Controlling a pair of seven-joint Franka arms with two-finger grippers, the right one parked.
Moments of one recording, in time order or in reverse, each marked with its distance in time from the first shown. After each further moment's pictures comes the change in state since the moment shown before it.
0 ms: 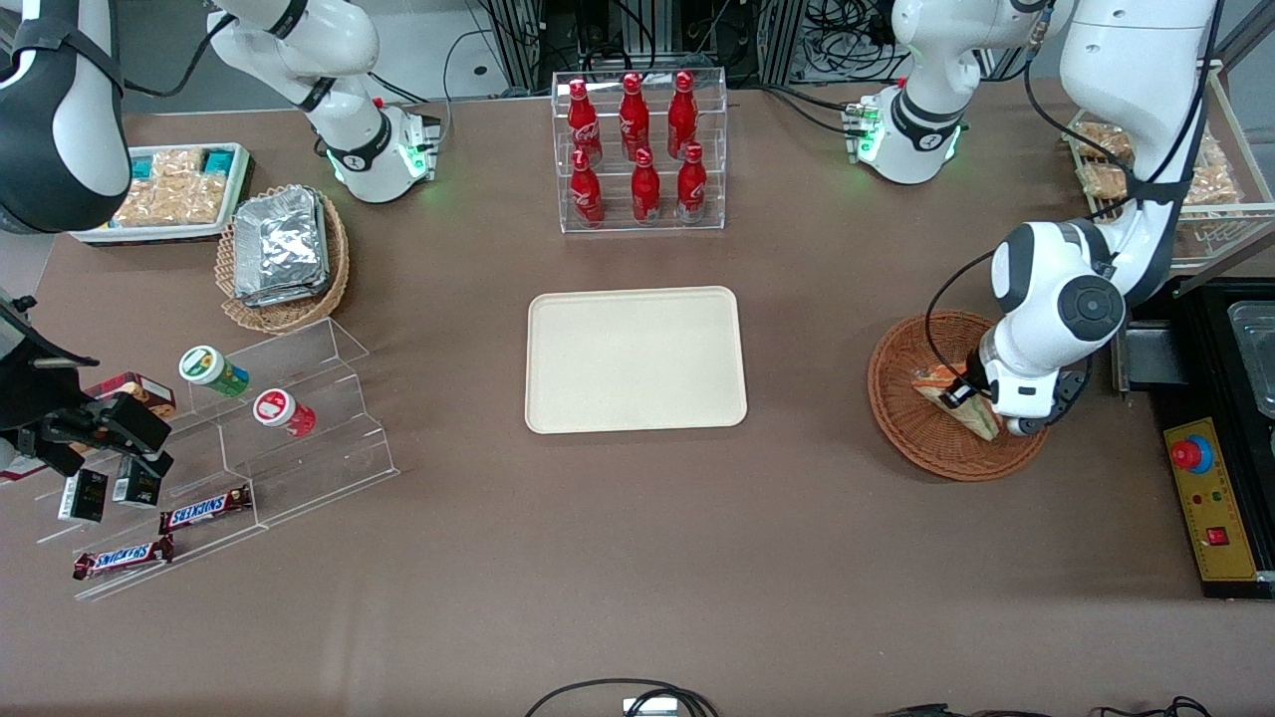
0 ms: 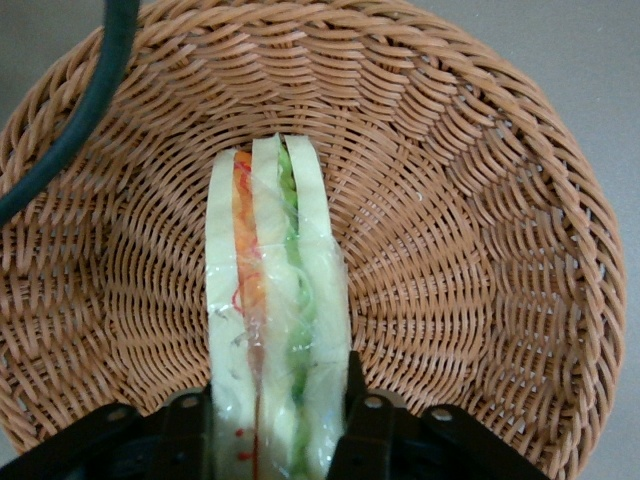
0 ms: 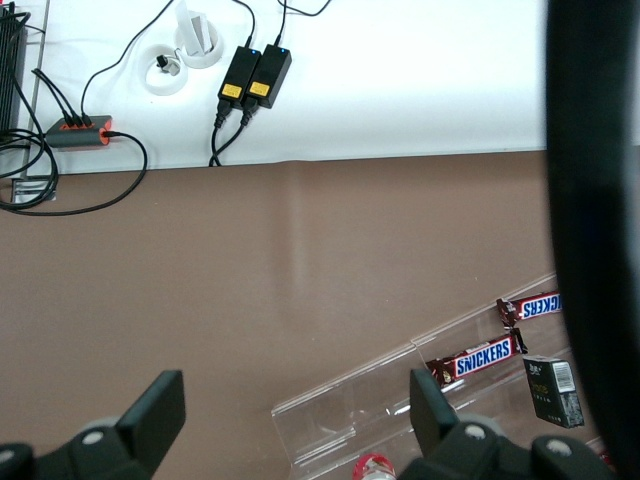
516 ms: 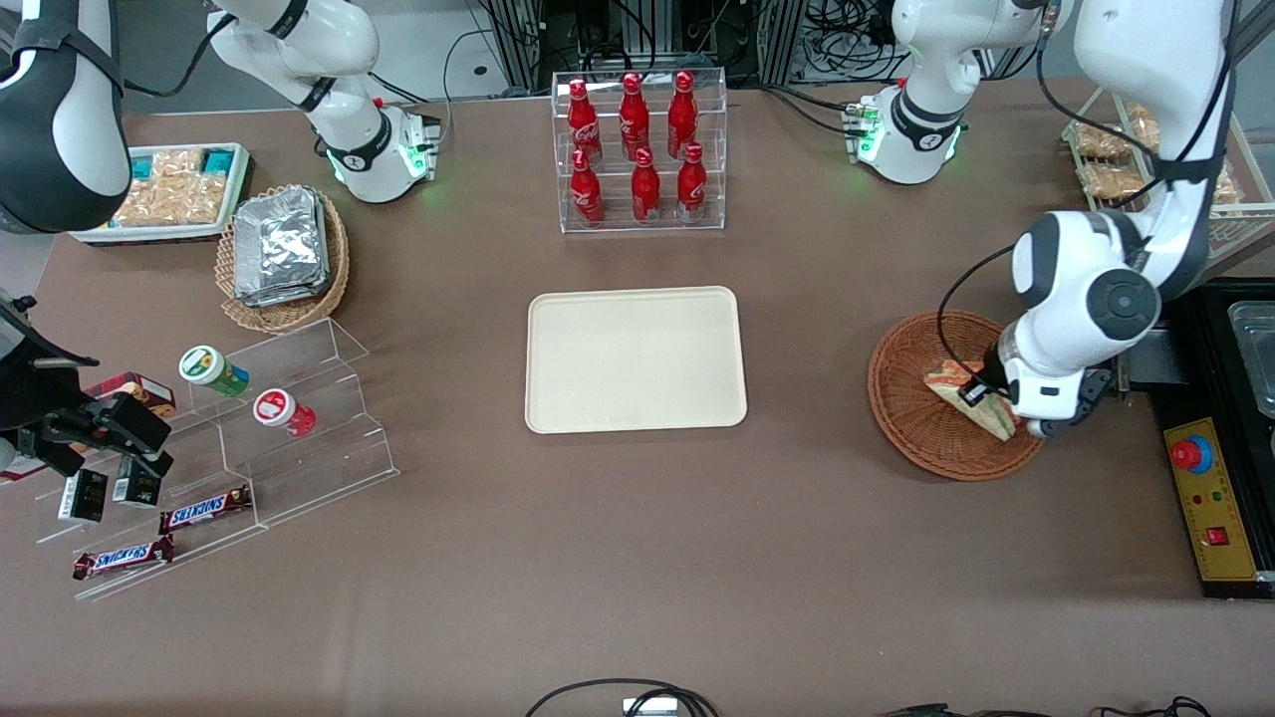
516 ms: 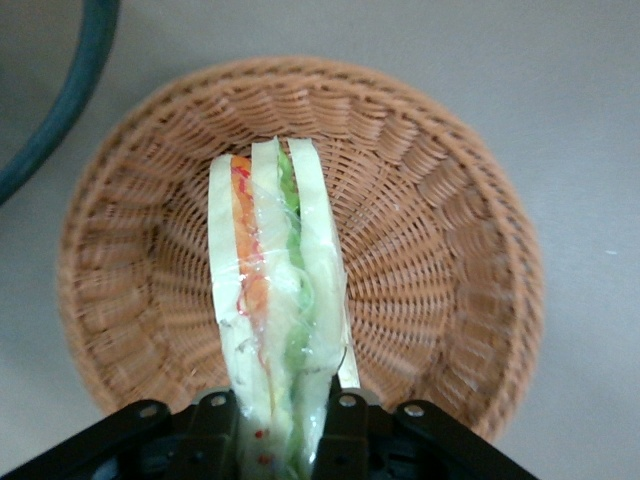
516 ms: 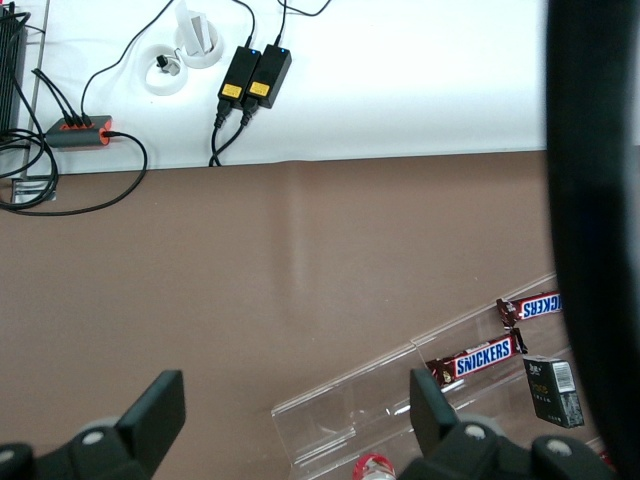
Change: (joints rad) arm -0.005 -0.084 -0.008 0.151 0.002 -0.270 0.010
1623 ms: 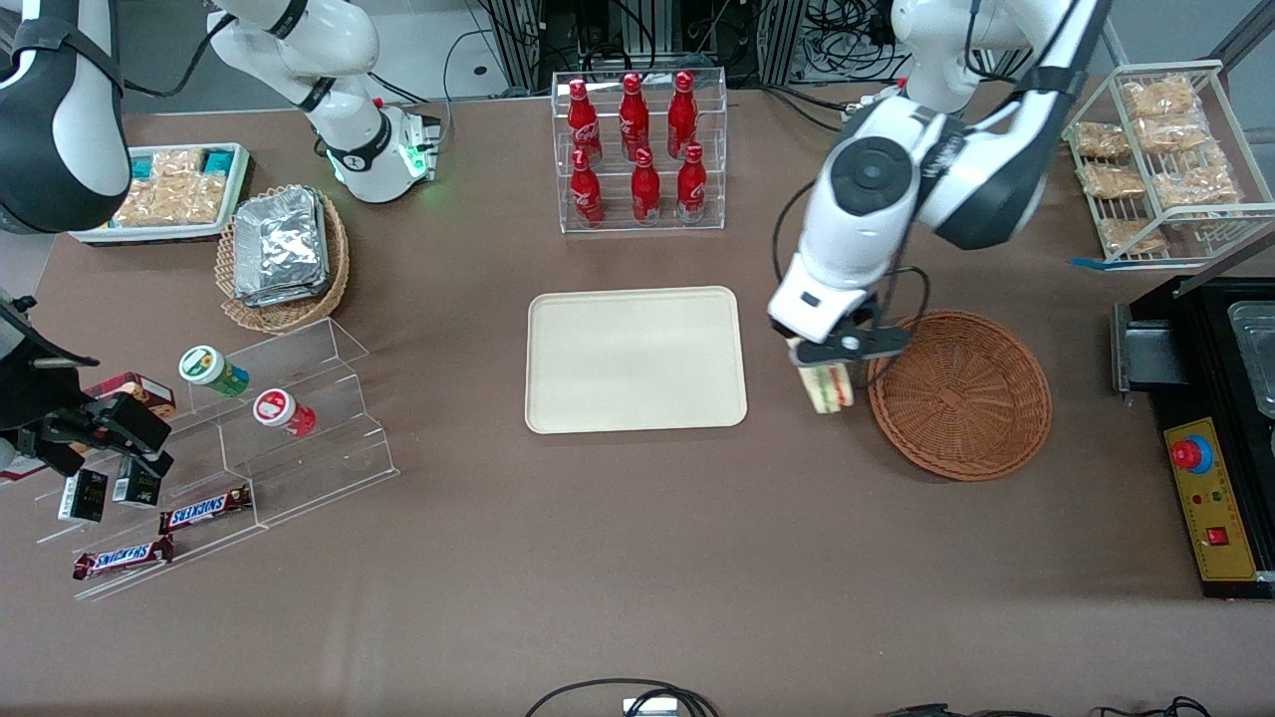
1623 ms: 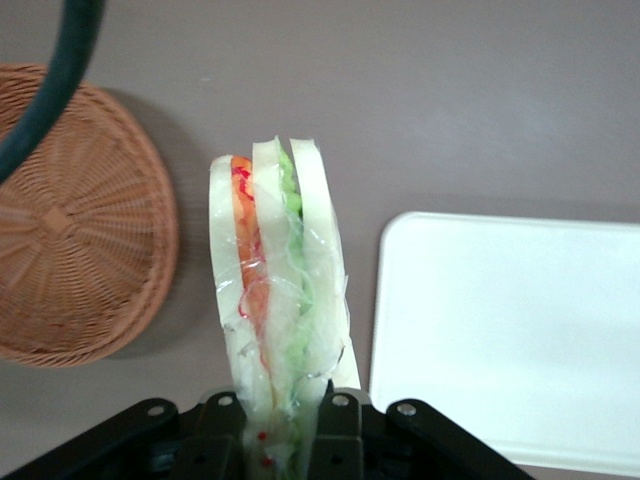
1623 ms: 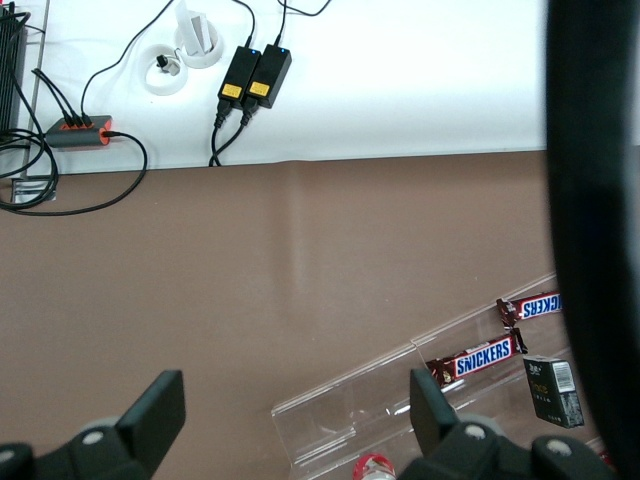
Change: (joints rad) arm -0.119 0.000 -0.447 0.226 0.104 -0.183 -0.002
